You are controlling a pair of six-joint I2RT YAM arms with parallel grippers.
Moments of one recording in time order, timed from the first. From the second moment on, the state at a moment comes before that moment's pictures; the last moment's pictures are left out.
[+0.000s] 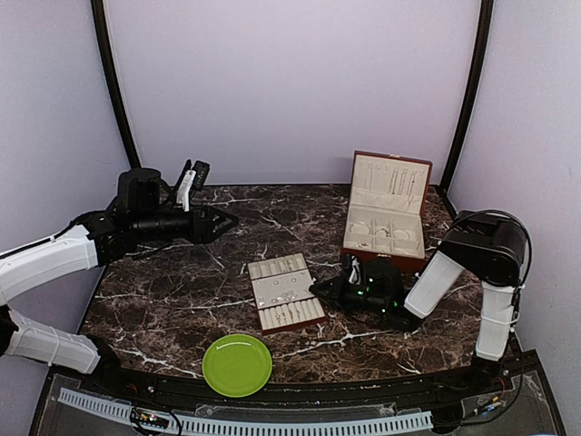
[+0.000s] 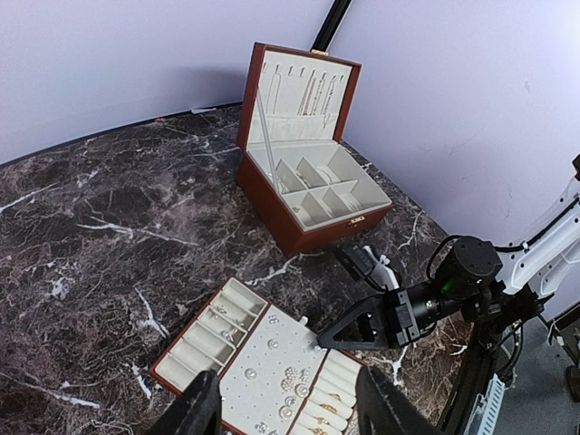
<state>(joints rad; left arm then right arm) -0.58 1.16 0.86 -0.07 0.36 -0.28 0.86 1.96 0.54 1.09 -0.21 1.21</state>
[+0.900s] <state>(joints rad) -0.58 1.14 0.86 -0.07 0.36 -0.28 0.86 1.88 0.50 1.02 -0.16 1.19</state>
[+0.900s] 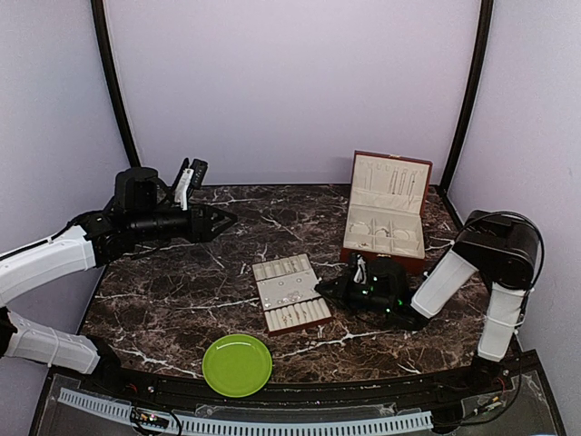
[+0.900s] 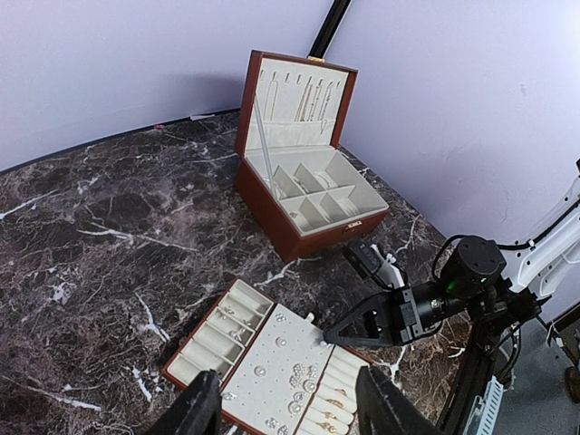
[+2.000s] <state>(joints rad) -0.58 1.14 0.86 -0.07 0.36 -0.28 0.86 1.85 0.48 0.99 -0.12 1.16</state>
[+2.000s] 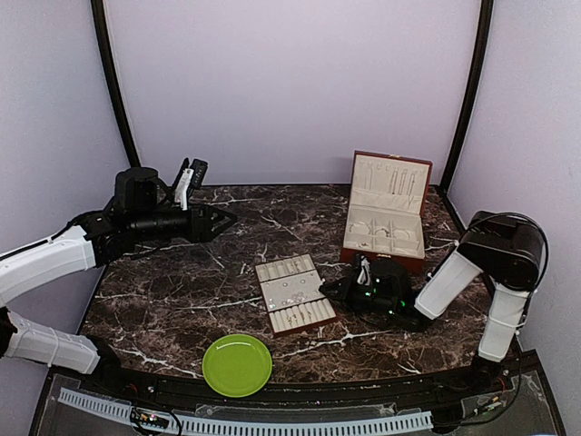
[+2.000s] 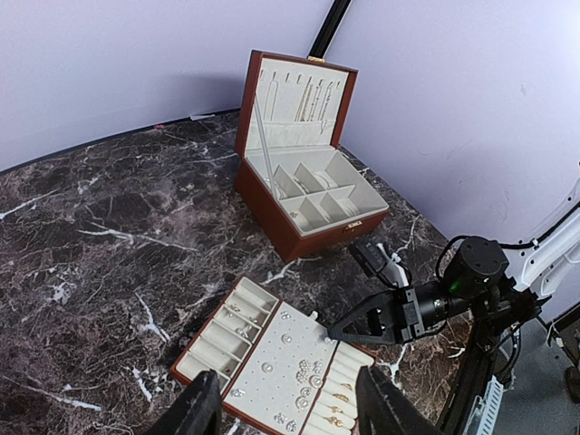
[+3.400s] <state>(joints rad) -0.58 1.13 0.86 -0.07 0.36 -0.28 0.95 1.67 0.86 0.03 0.17 0.64</state>
